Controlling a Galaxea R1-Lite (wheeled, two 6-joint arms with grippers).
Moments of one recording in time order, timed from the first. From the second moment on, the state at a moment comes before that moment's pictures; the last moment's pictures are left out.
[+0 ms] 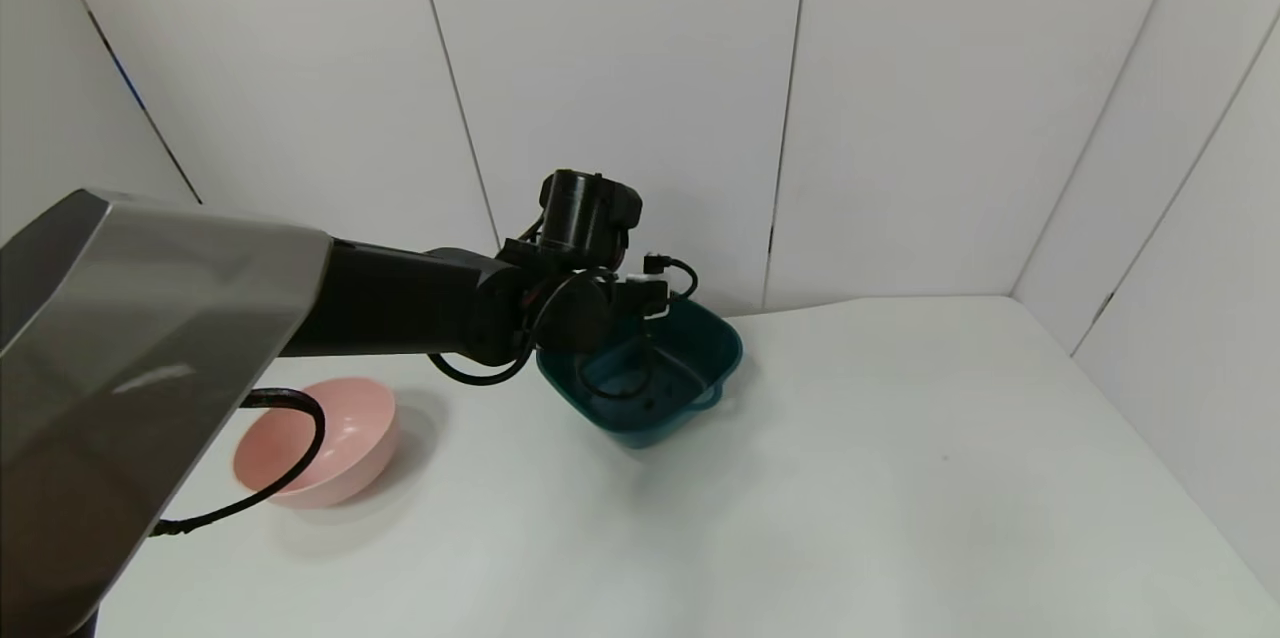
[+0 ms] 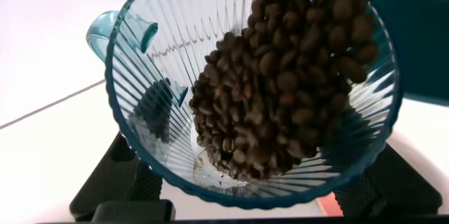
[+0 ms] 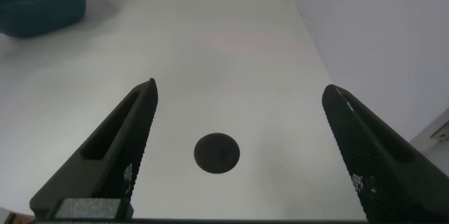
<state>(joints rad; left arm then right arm) -0.53 2.17 -1.61 -0.06 0.79 1.35 0.00 0.00 0.00 0.00 -0.01 0.00</state>
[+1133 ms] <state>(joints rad) -0.60 2.21 -1.66 -0.05 0.93 1.50 0.00 0.00 0.00 0.00 -0.01 0.00</state>
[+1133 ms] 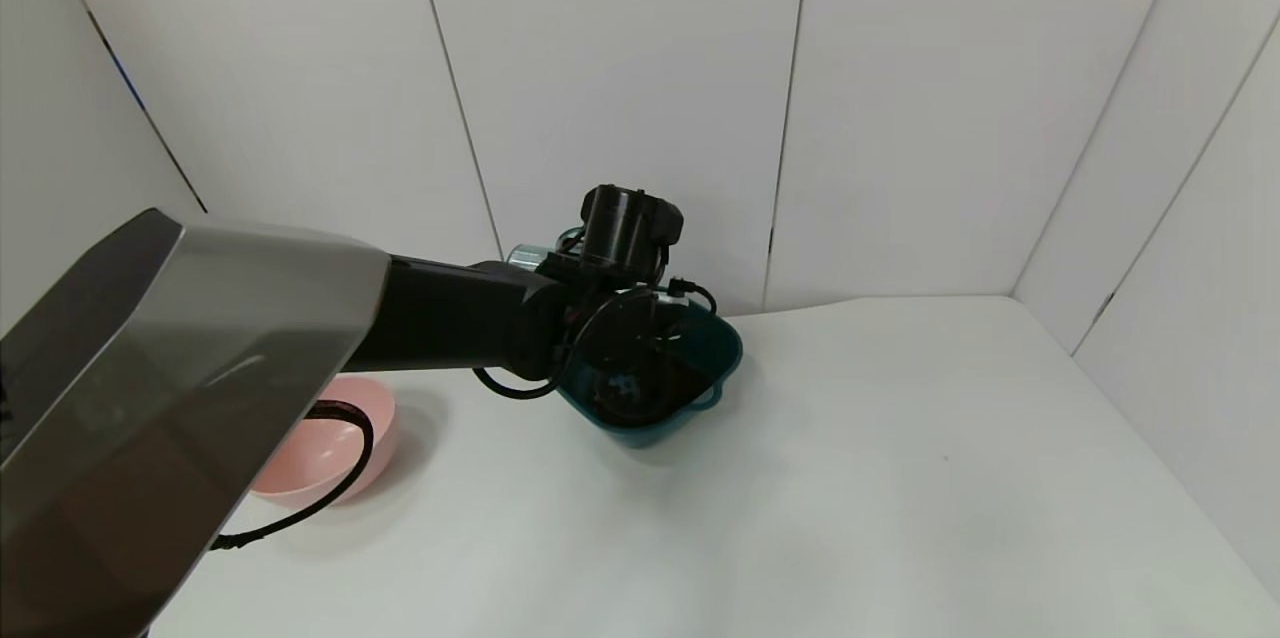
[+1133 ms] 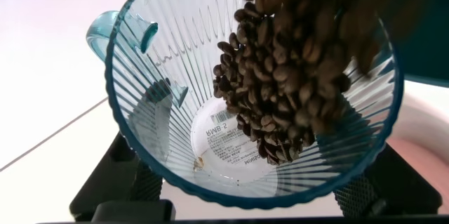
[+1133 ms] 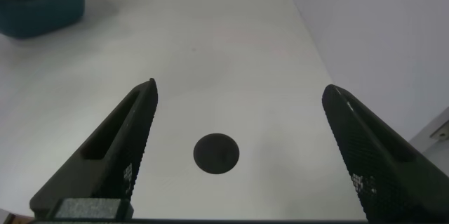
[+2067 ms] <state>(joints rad) -0.61 2.23 -1.67 -0.05 0.96 1.51 0.00 0.00 0.00 0.00 -0.01 0.00</state>
